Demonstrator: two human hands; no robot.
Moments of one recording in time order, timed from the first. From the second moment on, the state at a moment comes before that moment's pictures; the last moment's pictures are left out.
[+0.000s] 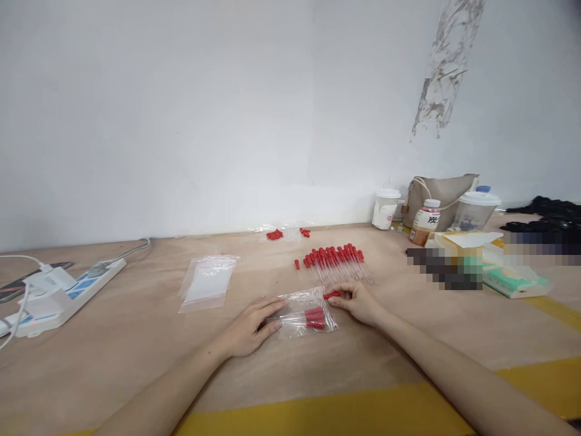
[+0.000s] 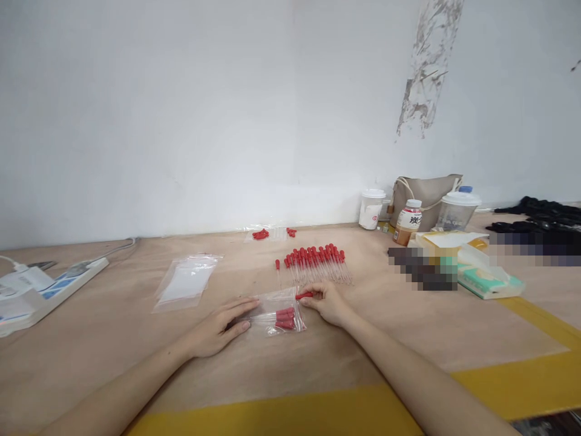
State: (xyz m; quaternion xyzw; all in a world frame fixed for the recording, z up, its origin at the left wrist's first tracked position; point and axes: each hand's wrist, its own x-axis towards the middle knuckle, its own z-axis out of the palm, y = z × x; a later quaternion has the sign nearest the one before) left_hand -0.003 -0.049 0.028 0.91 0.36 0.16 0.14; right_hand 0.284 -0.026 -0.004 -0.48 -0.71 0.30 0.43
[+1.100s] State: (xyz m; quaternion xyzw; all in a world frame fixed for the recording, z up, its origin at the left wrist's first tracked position) left_hand -0.004 -0.048 0.026 0.91 0.35 0.14 0.14; right_hand 0.261 -0.025 -0.003 -0.40 -0.72 0.36 0.45
